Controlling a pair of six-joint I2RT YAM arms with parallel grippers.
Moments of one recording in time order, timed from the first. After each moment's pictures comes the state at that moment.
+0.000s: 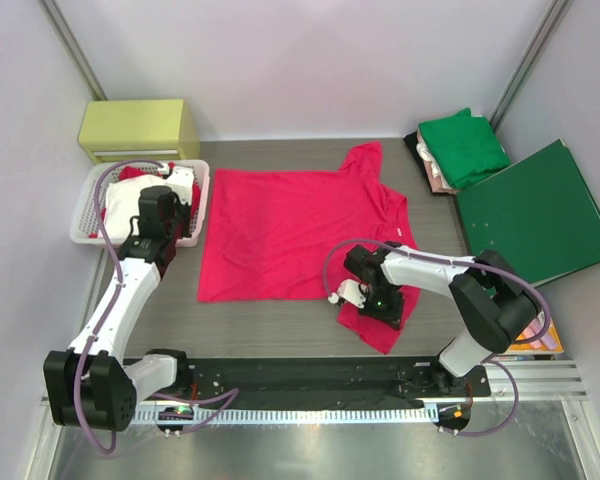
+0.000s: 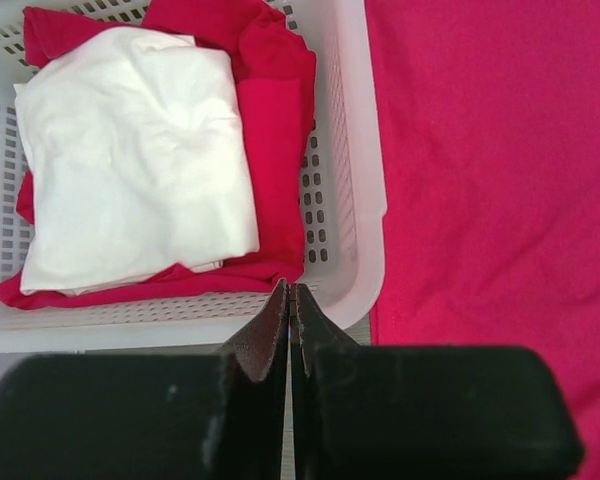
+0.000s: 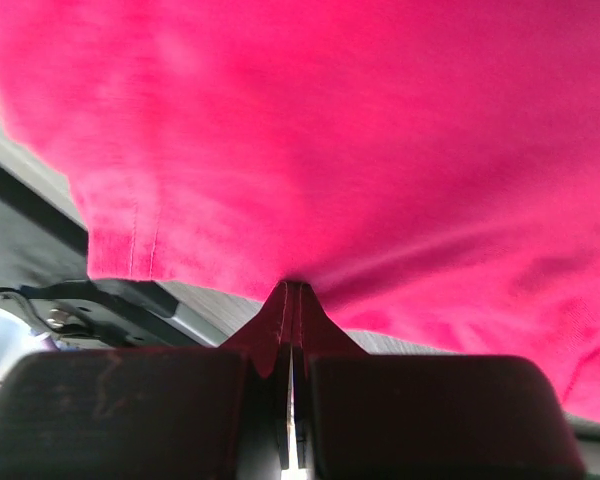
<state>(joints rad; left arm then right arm) -0.09 1.12 0.87 -0.27 -0.15 0.19 0.72 1.59 0.83 -0.97 -0.04 -0.55</state>
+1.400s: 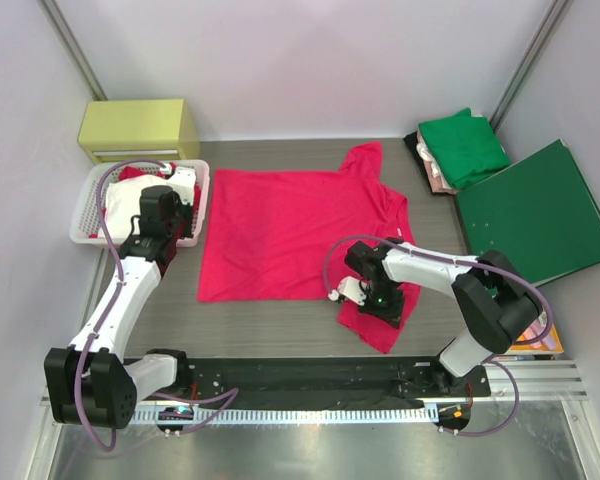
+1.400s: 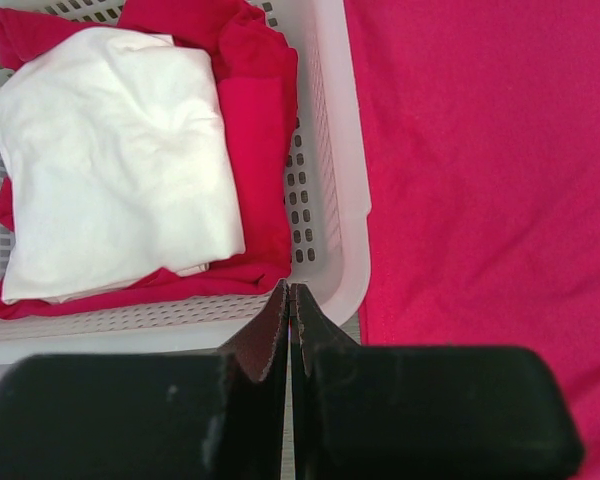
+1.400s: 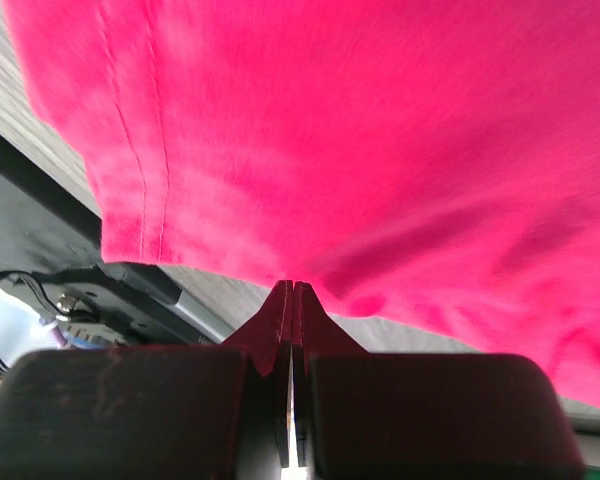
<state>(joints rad) -0.09 1.14 0.87 -0.28 -0.11 0.19 0.68 1.59 0.87 -1.01 -0.05 -0.56</state>
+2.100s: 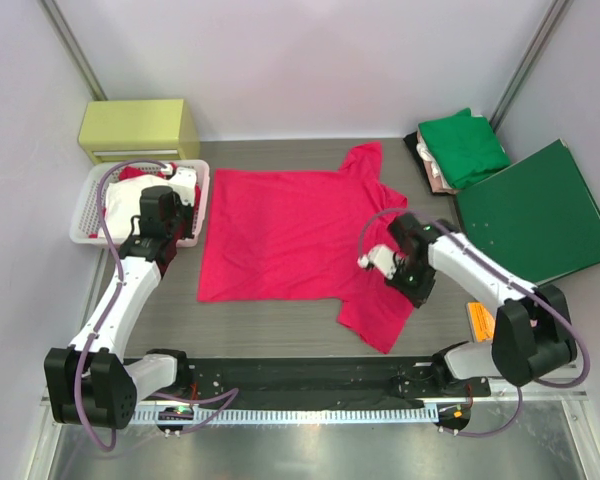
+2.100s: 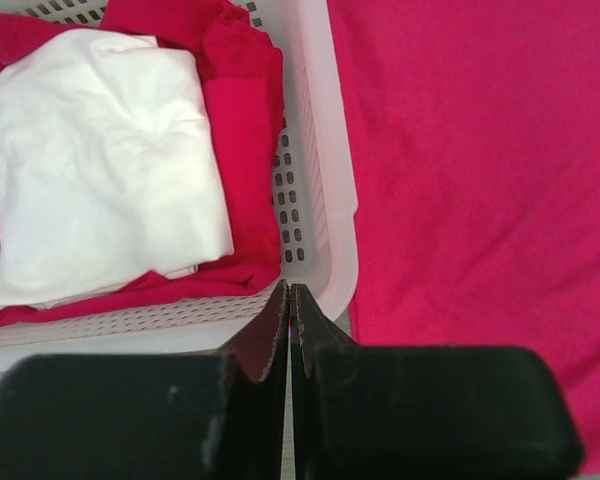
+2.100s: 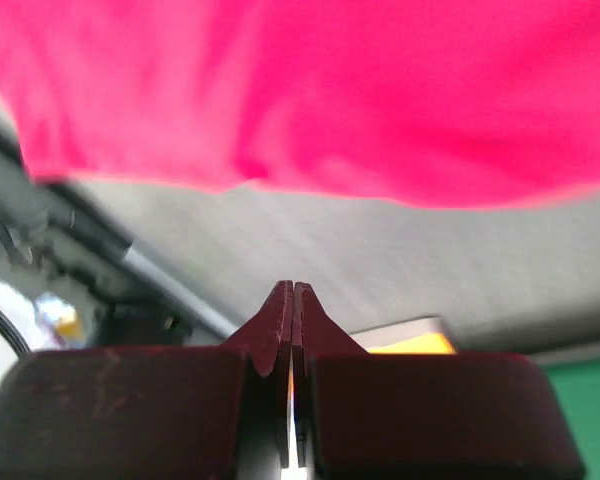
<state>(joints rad) -0.09 1.14 0.87 -0.28 -0.09 0.19 0.41 1.37 0.88 -1.13 -0.05 -0.66</state>
